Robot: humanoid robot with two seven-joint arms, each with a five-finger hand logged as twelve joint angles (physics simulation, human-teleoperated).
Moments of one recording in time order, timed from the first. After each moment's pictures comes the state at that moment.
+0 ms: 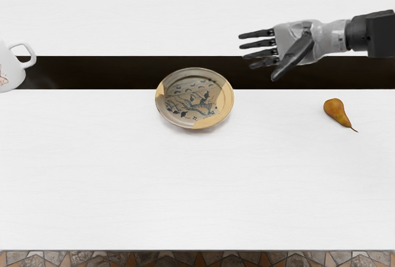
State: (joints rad) left arm -0.01 0.00 -0.14 -0.21 -0.04 -0.12 0.13; right arm 1.29 -0.62 0.26 0.92 0.22 0.61 -0.60
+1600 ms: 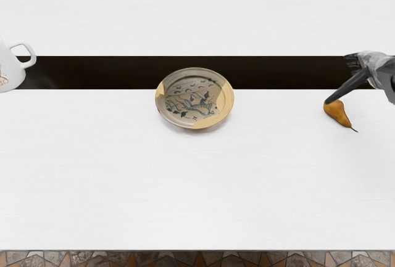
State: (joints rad) left arm -0.01 0.00 -0.14 -0.21 -0.05 -0.12 0.13; right arm 1.16 -0.78 0.16 1.28 -0.42 -0.36 -0.61
